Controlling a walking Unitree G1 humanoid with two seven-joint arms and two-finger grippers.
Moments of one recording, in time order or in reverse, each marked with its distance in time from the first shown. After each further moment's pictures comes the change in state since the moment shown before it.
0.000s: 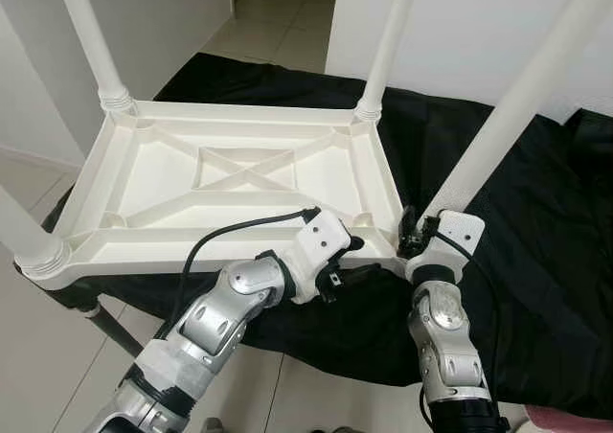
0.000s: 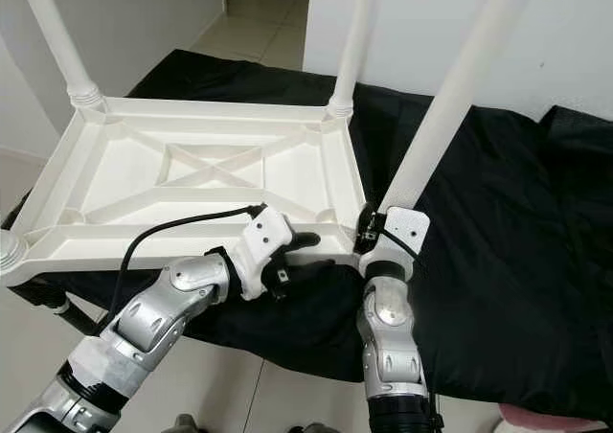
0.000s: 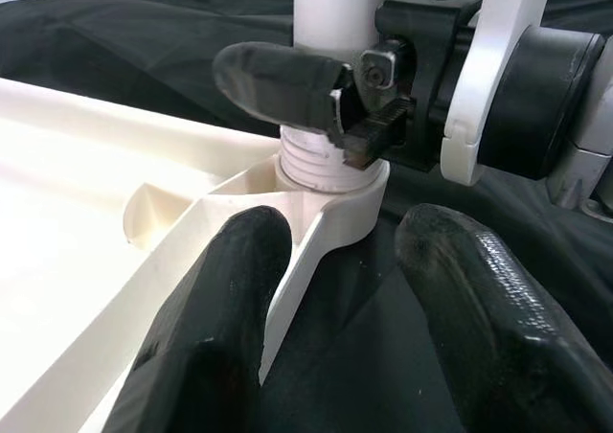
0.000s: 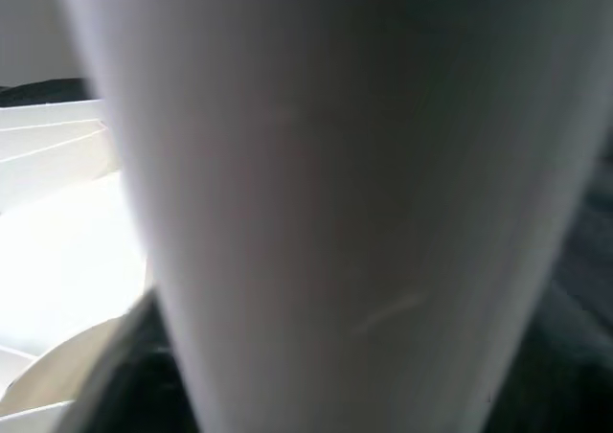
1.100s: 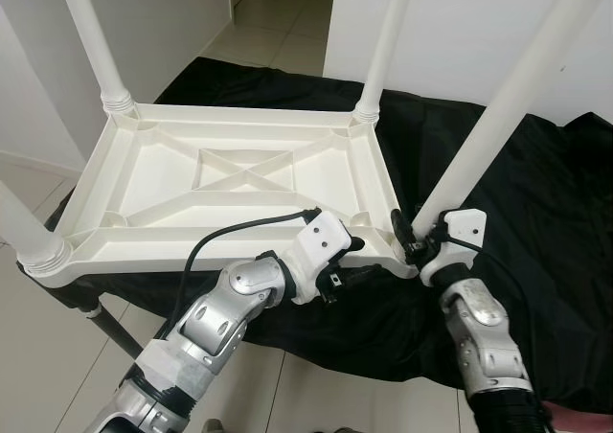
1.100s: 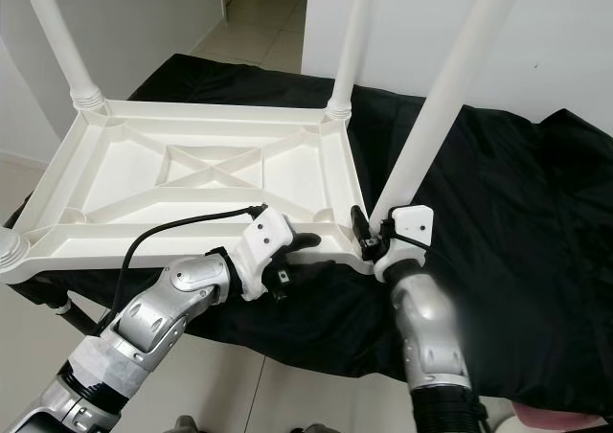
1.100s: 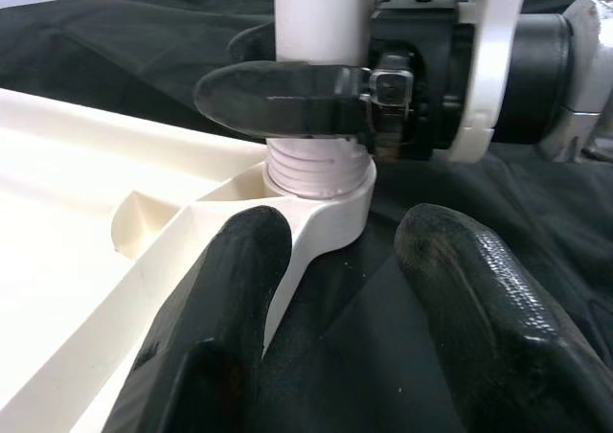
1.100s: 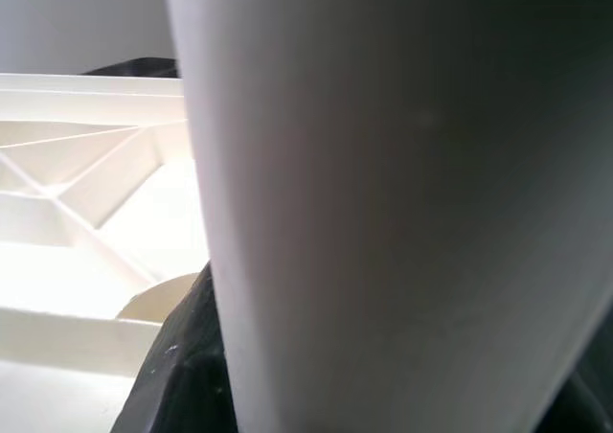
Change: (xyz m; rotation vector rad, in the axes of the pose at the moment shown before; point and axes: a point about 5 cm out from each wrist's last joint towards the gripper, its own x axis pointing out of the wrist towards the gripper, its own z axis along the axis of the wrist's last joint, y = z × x) left arm 0.000 0.000 0.000 0.000 0.001 -0.003; right arm 0.013 -0.019 -0.002 -0.057 0.022 0.383
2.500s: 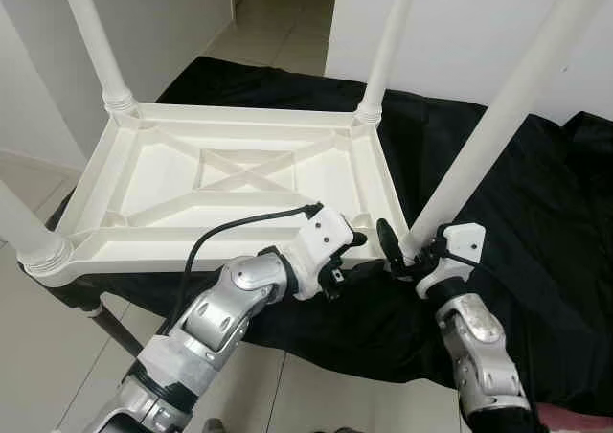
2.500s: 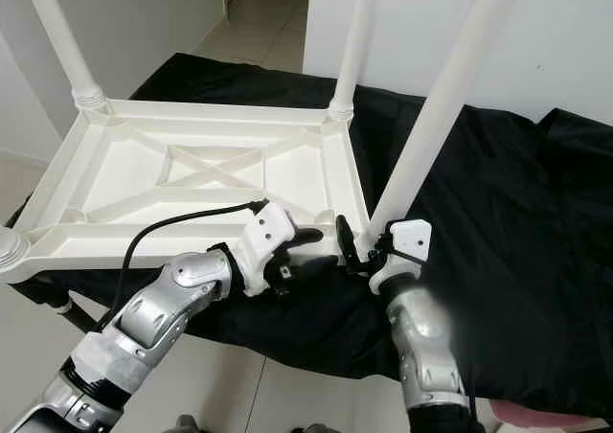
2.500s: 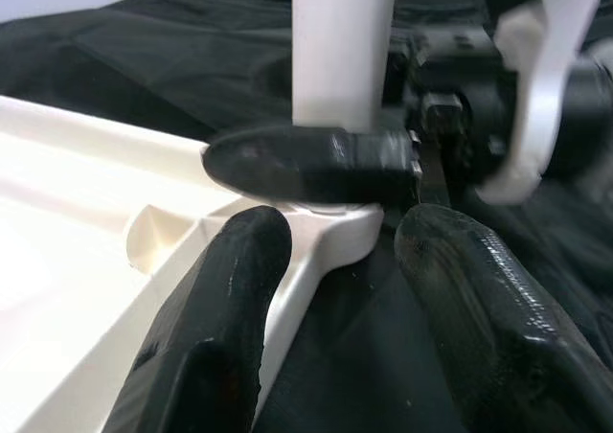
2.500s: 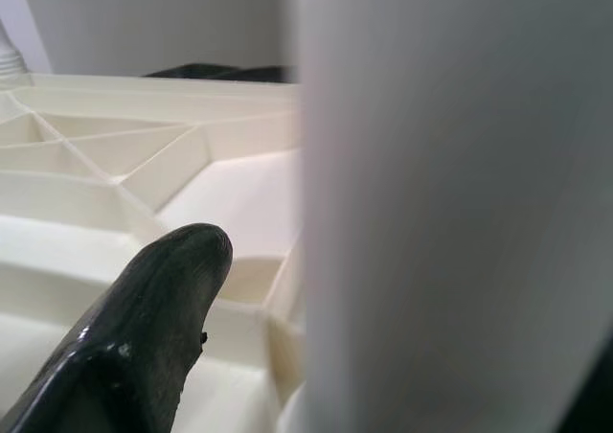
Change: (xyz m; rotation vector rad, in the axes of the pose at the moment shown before) left arm 0.002 0.000 0.001 -0.005 -0.011 0.001; right arm -0.010 -0.002 -0.001 -0.009 -0.041 0.147
